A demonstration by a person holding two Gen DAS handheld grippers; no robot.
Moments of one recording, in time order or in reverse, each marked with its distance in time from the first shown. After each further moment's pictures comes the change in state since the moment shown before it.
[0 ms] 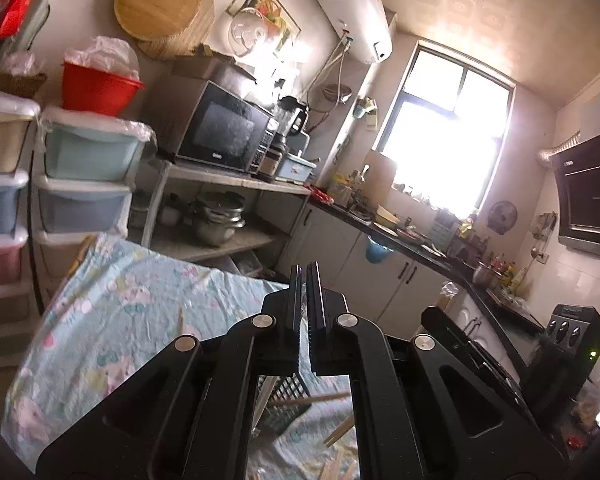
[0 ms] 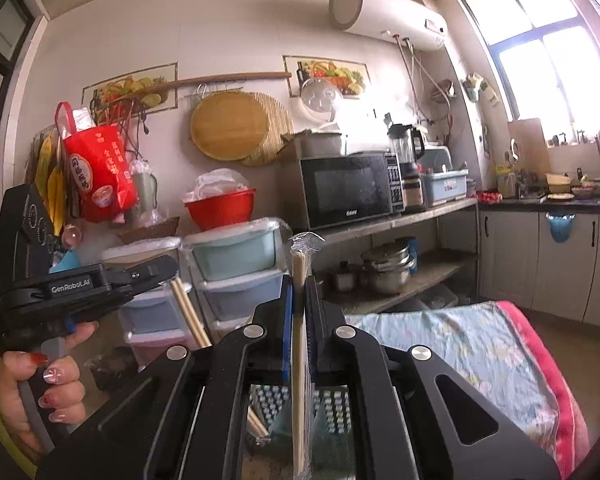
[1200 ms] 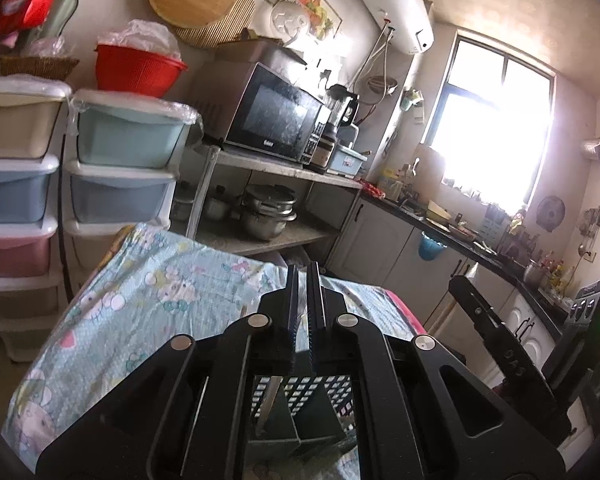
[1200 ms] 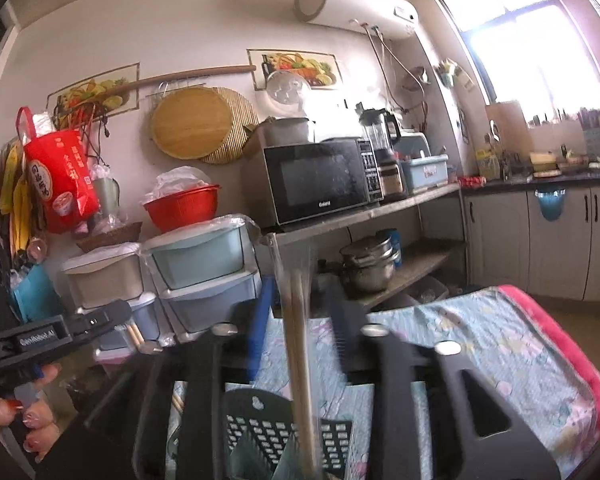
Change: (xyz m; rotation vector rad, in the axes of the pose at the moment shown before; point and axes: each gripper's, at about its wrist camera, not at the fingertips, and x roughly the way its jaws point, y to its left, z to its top) left arm 0.053 0.051 -0.034 -0.013 0.021 0.162; right arm 0.084 -0.040 -0.044 0.086 -0.011 -0.076
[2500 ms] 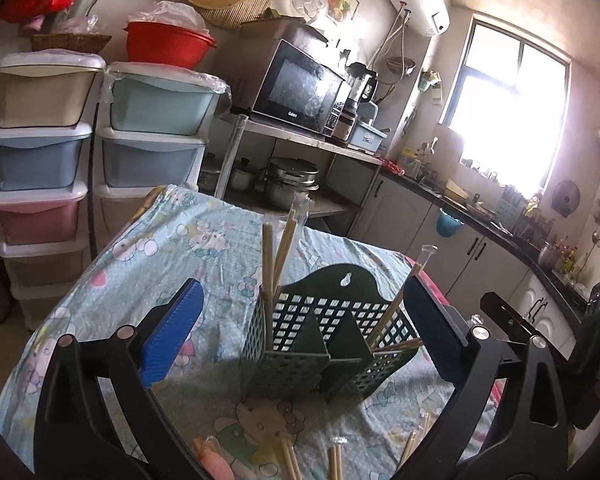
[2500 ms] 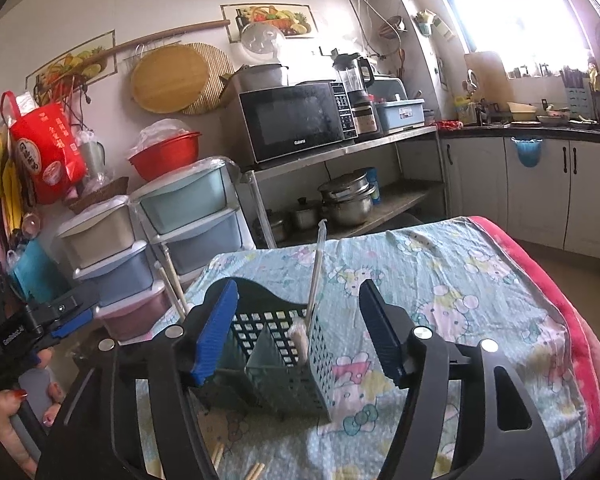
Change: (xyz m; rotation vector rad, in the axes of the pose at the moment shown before) left arm -0.035 0.012 -0.054 -0.009 0.063 0.077; right arm -0.055 -0.012 -0.043 0.046 0.203 -0.064
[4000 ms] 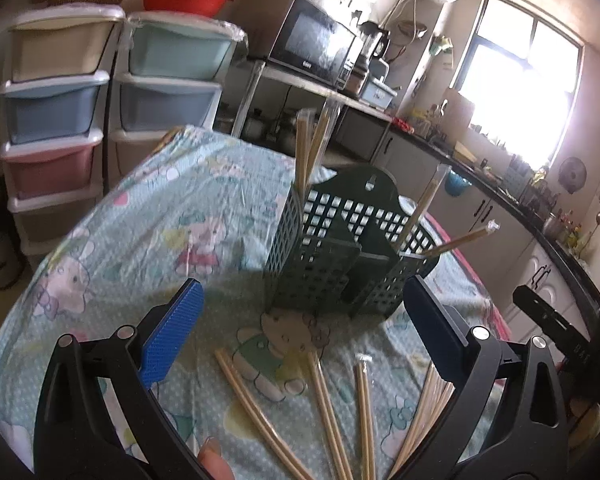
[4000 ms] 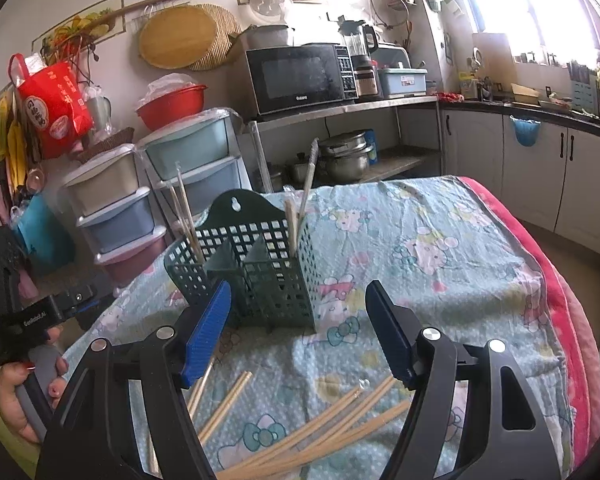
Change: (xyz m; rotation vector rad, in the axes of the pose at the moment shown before) left arm -0.019 0.020 -0.066 -0.019 0.158 0.026; right arm -0.046 -0.005 -0.050 -0.050 0.151 -0.011
